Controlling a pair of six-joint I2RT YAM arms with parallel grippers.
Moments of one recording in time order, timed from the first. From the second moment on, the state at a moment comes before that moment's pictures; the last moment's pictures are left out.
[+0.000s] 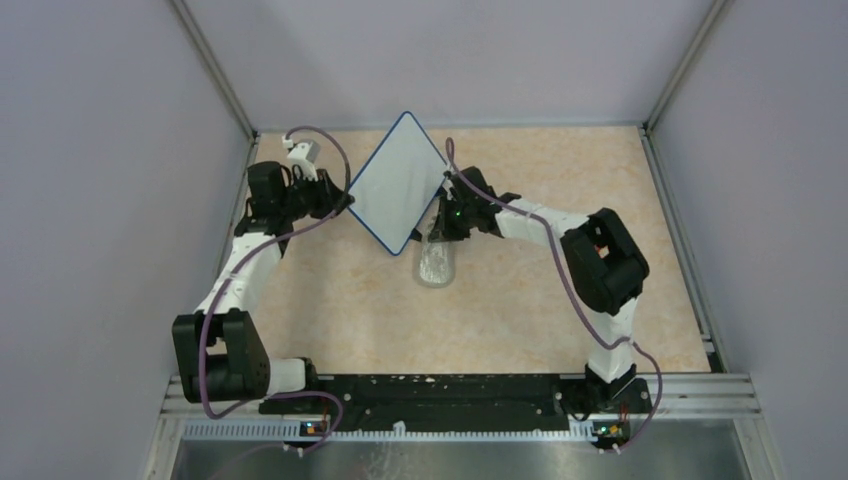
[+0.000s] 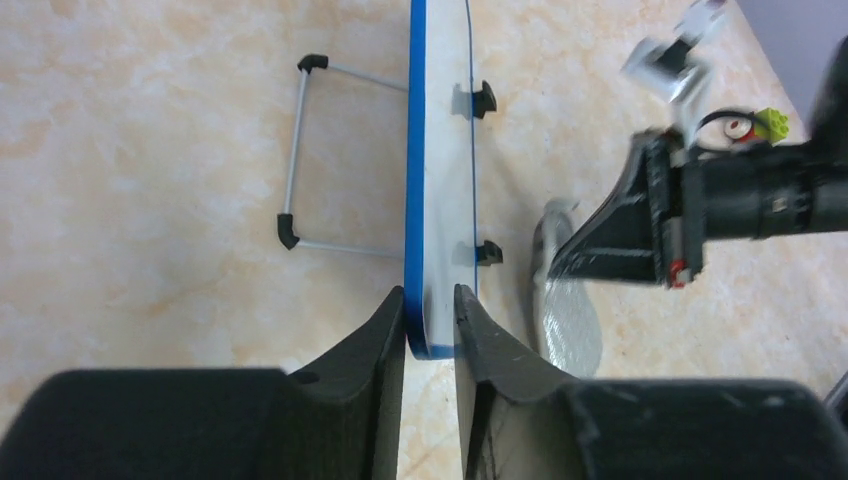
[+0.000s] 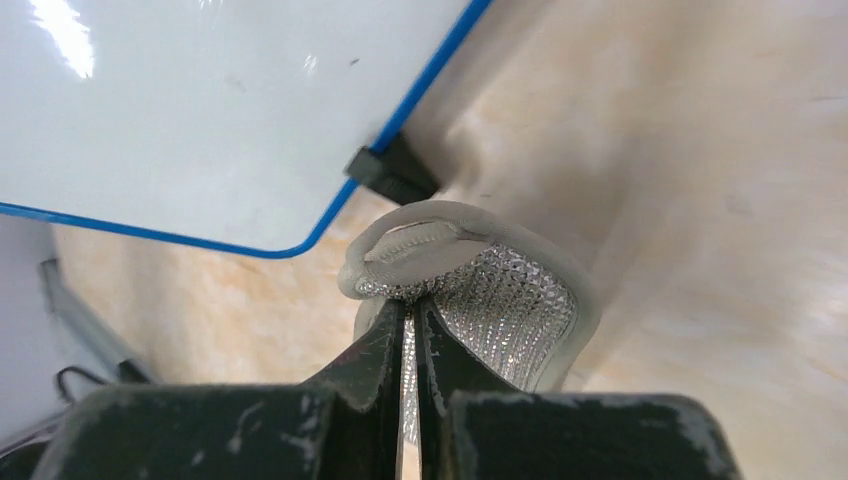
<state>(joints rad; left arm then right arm) 0.06 1.32 0.94 -0.06 0.67 -0.14 0.66 2.00 1.34 -0.15 -0.31 0.66</state>
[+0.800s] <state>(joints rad) 0.04 1.26 0.95 -0.21 0.54 -0.10 0.62 1.74 1.13 -0.45 0.03 0.36</state>
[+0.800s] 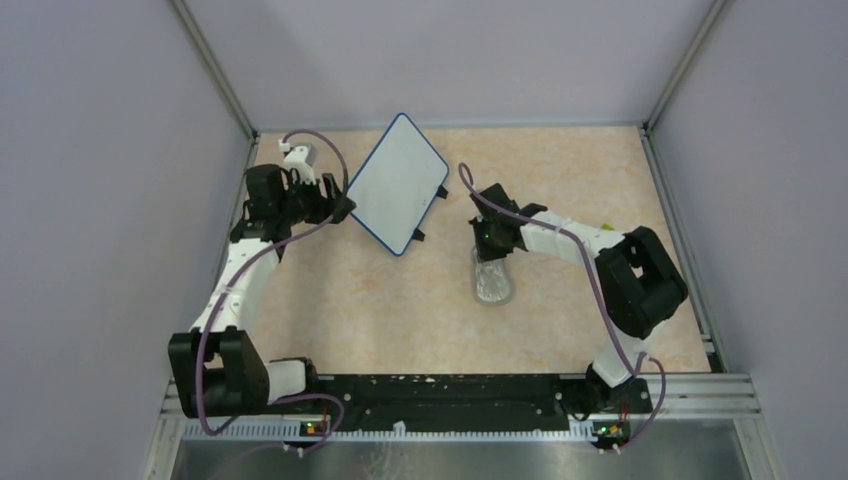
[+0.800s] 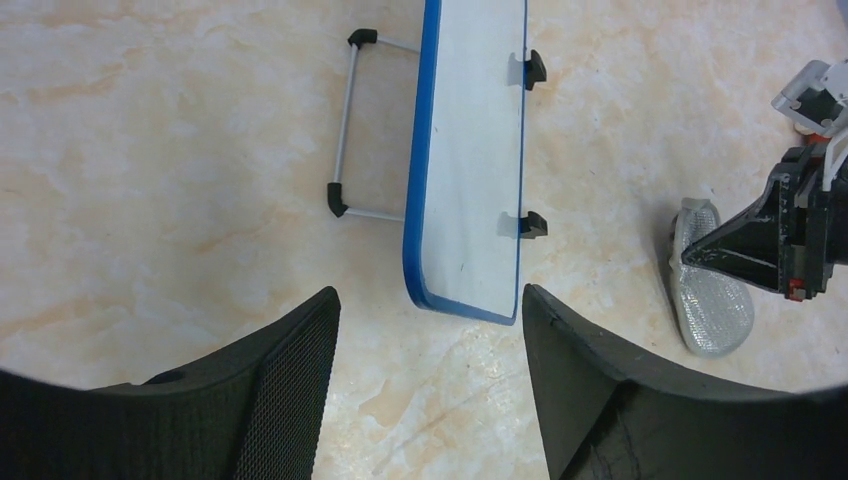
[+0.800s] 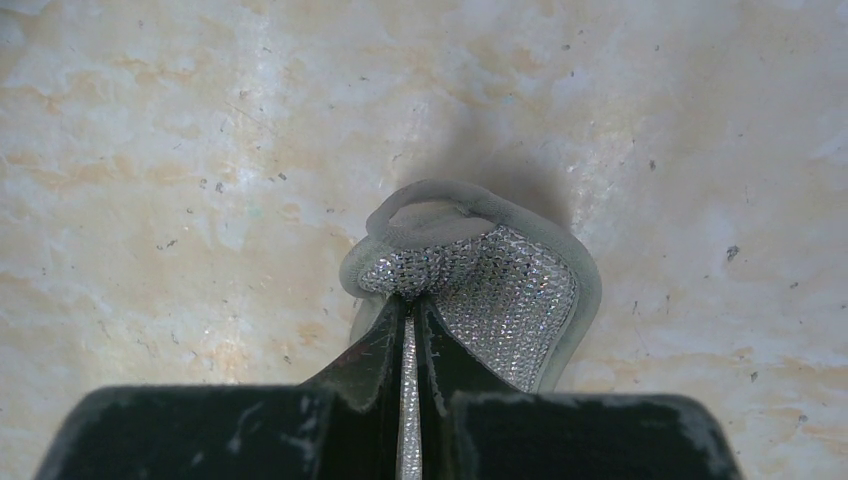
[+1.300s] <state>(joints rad) -0.11 1.07 1.04 -0.21 0.65 -0.18 0.62 1.42 1.13 -0.51 0.09 0.31</state>
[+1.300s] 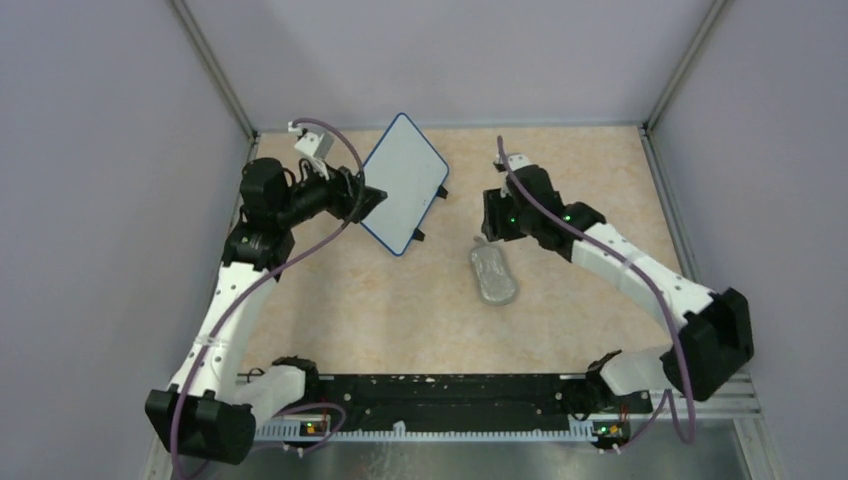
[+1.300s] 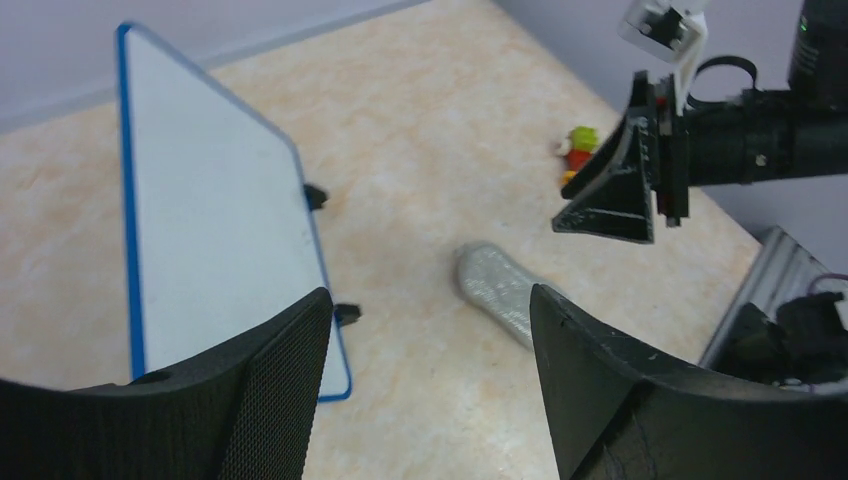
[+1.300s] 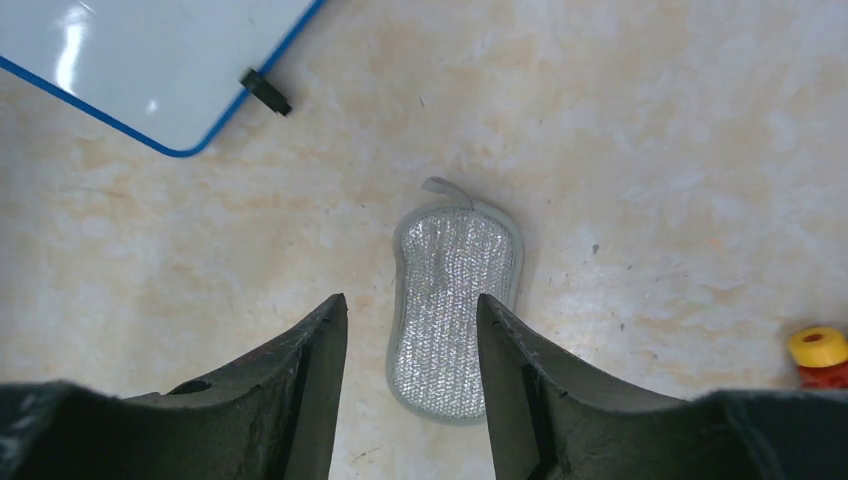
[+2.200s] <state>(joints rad) -0.21 0.80 1.15 0.23 0.83 -0.34 0.62 0.72 1.35 -0.40 0.35 0.09</state>
